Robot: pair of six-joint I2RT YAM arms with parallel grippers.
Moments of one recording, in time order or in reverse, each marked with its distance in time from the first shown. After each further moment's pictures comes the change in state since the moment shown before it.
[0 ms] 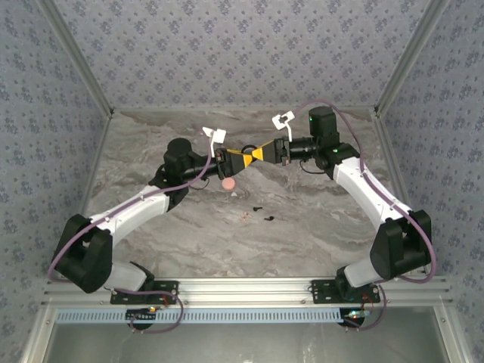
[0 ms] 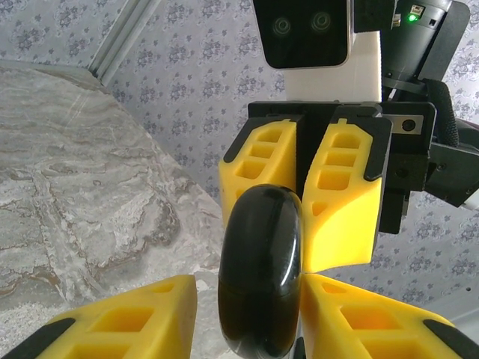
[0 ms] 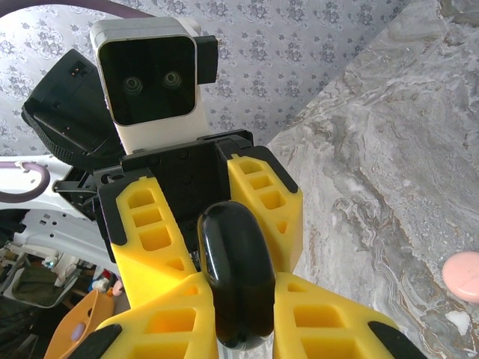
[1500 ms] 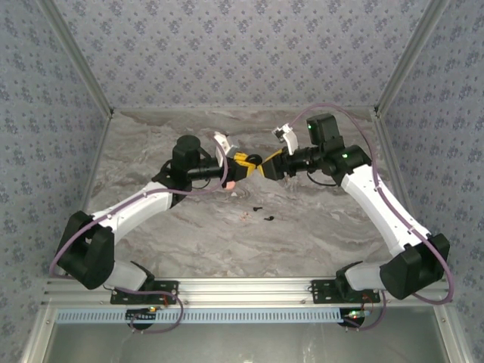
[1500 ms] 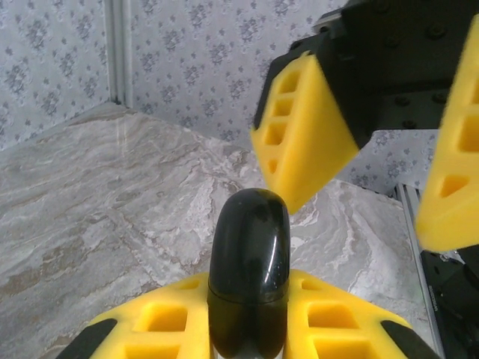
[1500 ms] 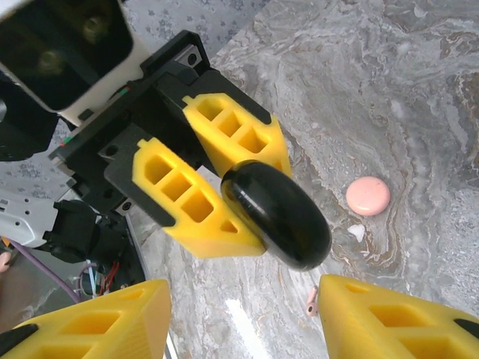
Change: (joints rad) left arm -0.027 0.029 0.059 -0.206 0.014 0.652; right arm 0.079 -0.129 0.085 -0.473 0.372 -0.298
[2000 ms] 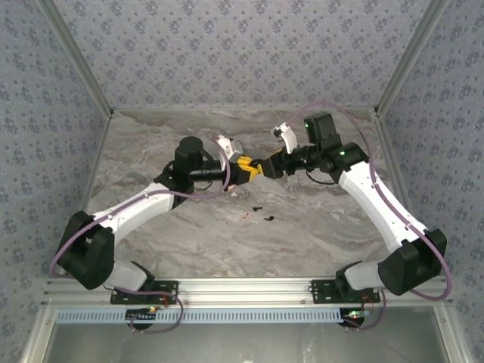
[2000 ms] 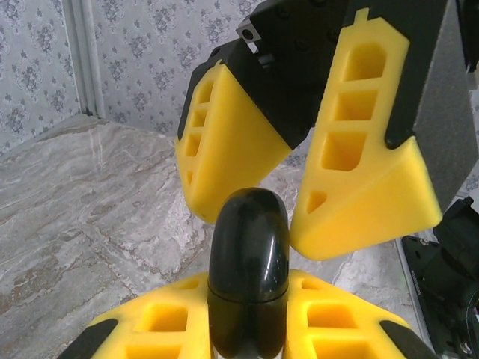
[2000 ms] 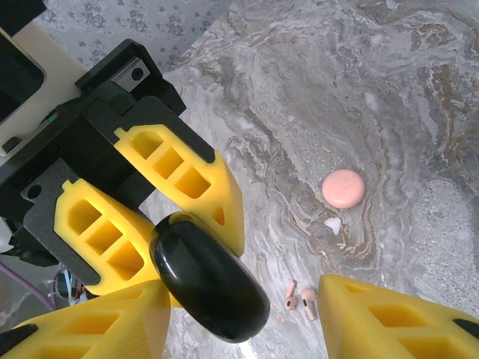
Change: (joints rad) left arm -0.025 0.000 0.000 0.003 0.043 0.046; right arm 0.004 0.026 0.023 -0.020 0.071 -0.013
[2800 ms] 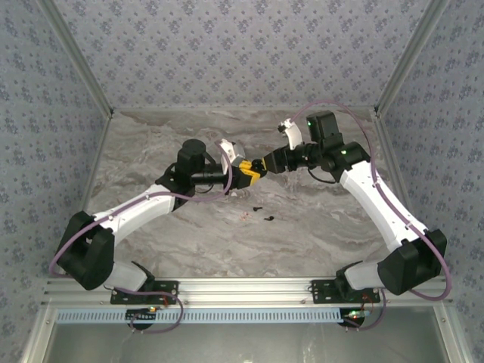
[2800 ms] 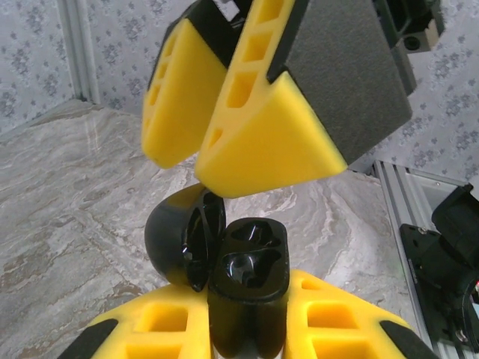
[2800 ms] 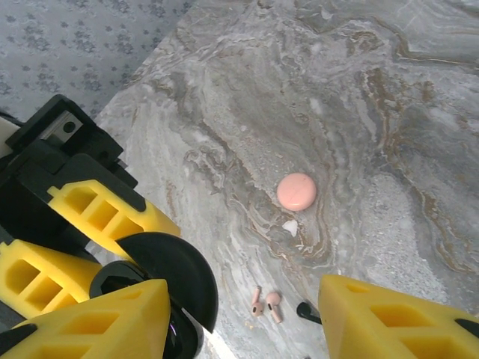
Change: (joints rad) left arm -0.016 -0.003 -0.015 -0.028 -0.026 0.013; right arm -0.019 0.000 0.002 0.021 0.117 0.053
